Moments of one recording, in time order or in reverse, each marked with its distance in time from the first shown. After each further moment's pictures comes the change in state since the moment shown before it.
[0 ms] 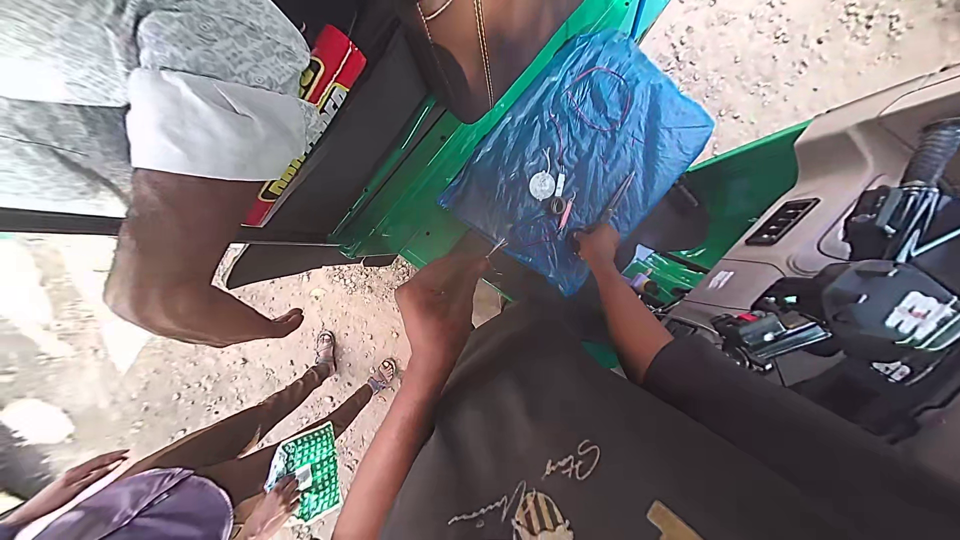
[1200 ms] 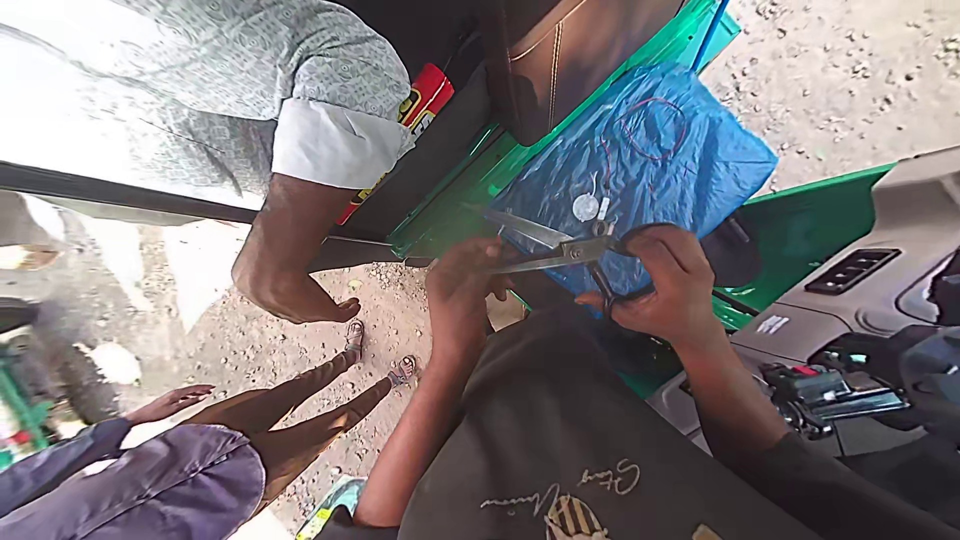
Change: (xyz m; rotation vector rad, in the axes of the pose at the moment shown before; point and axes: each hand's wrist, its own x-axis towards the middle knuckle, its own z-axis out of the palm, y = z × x) left_hand 0.023 0.019 -0.022 -0.660 0.079 -0.278; right_hand -0.182 -0.077 -0.158 0.162 0.374 -1.508
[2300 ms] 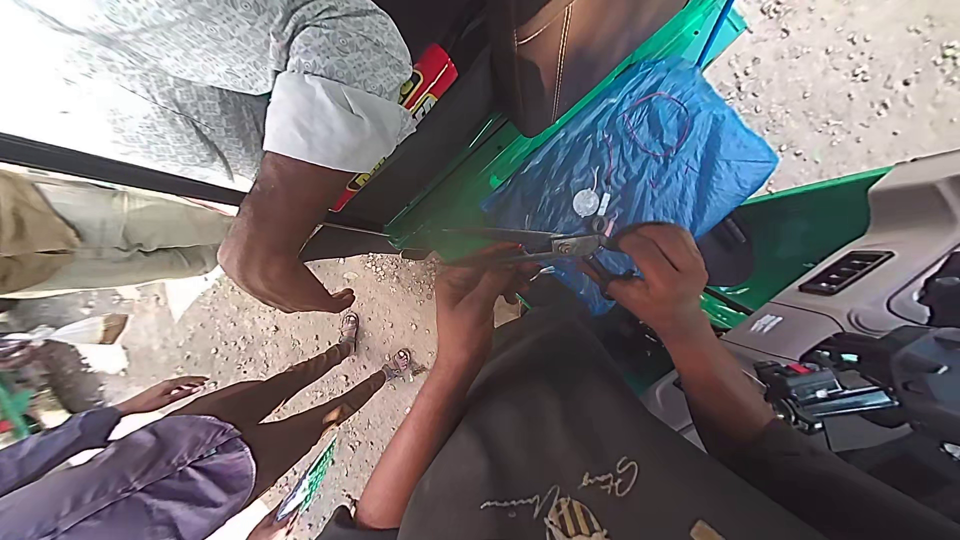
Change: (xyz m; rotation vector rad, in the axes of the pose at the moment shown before) left_hand -0.014 -0.004 0.002 -0.086 -0.116 0.029; right_hand 0.000 -0.002 0.016 -0.070 0.098 -0.075
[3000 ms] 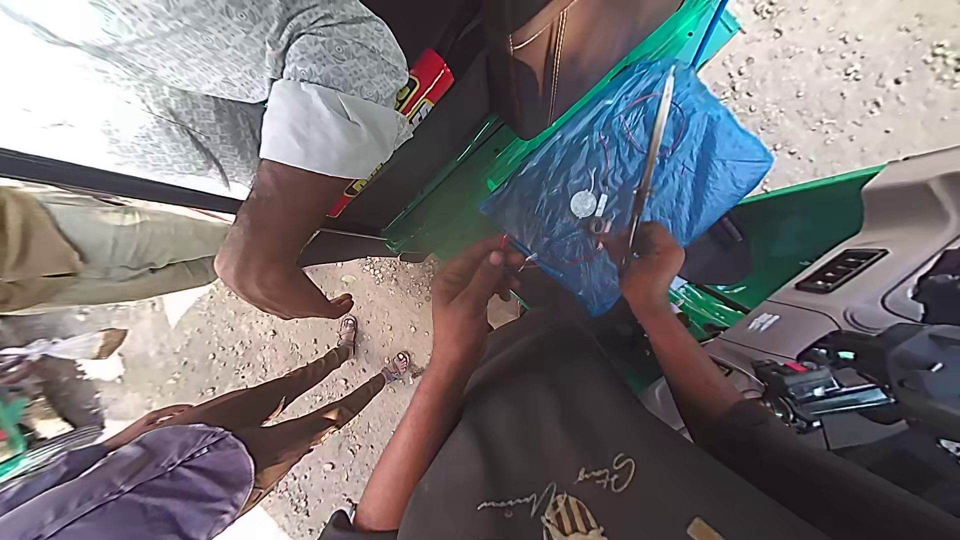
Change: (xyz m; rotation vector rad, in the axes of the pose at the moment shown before) left_hand 0.007 -0.003 -0.007 0.026 0.037 -0.091; right_hand -0.041 0.033 0.046 0.346 0.042 0.722
